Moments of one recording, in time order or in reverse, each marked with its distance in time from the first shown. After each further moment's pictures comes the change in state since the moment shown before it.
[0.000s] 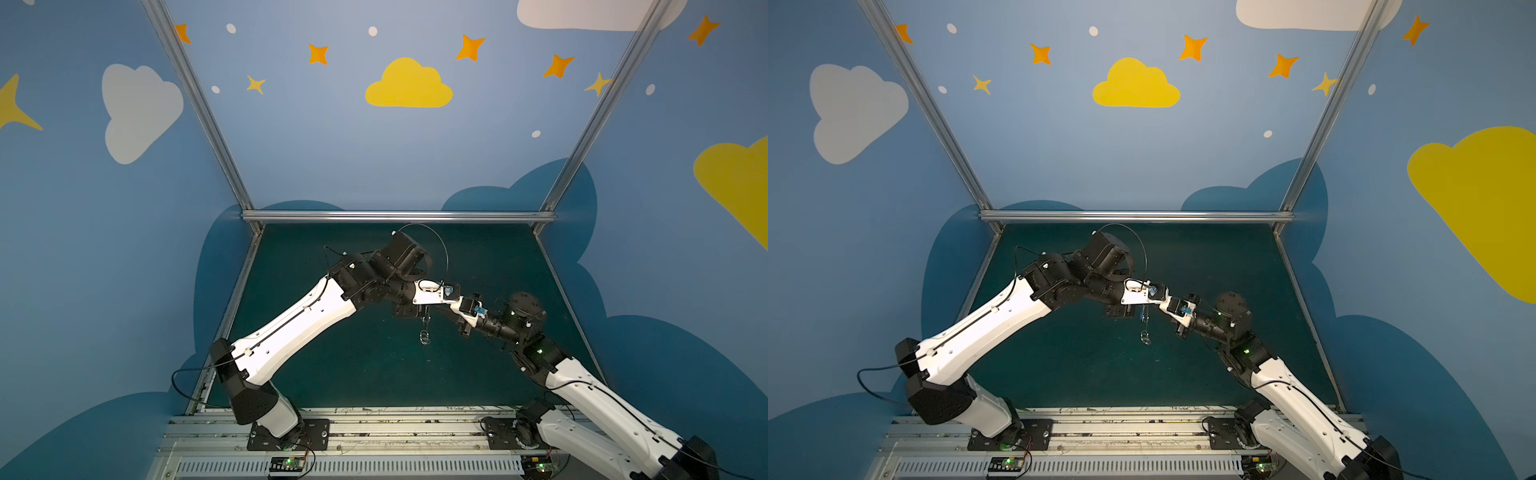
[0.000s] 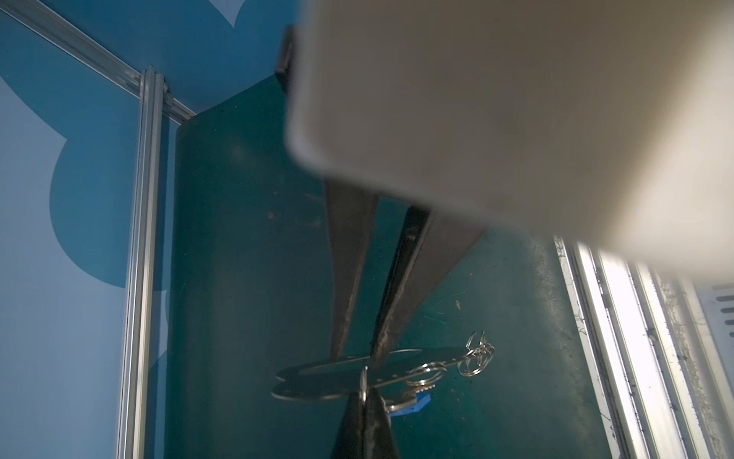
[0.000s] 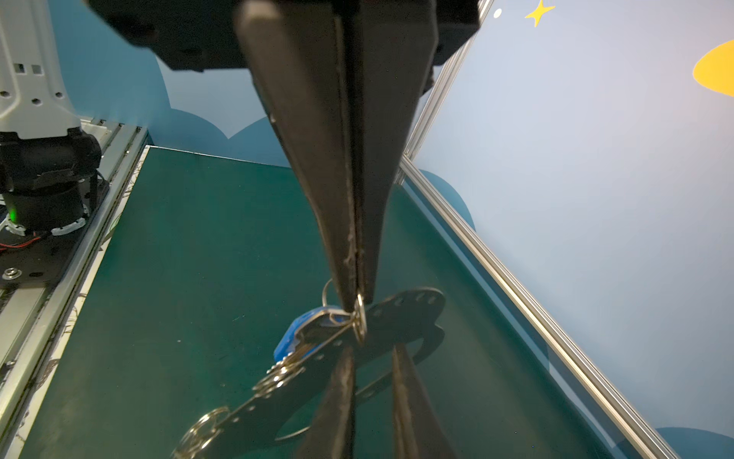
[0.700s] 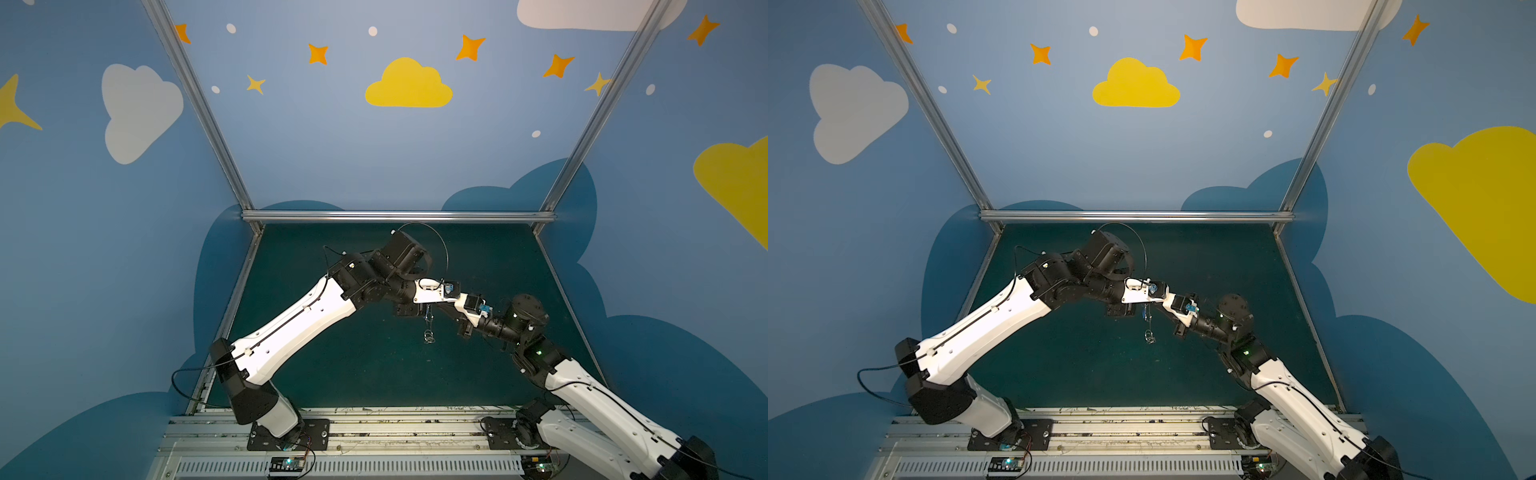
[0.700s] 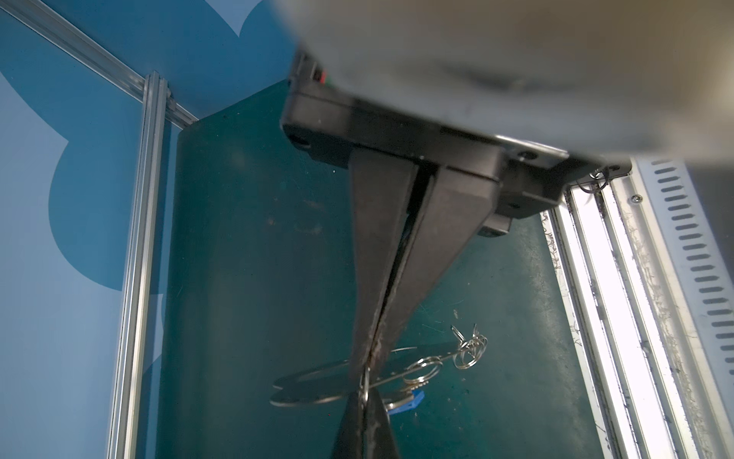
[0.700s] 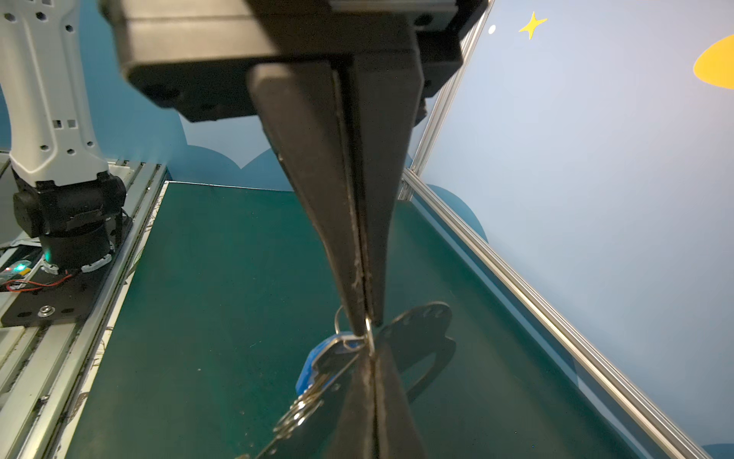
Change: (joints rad) left arm 0.001 0.000 -0.001 0.015 0.021 -0.022; right arm 0.000 0.000 -0.015 0.067 -0.037 0.092
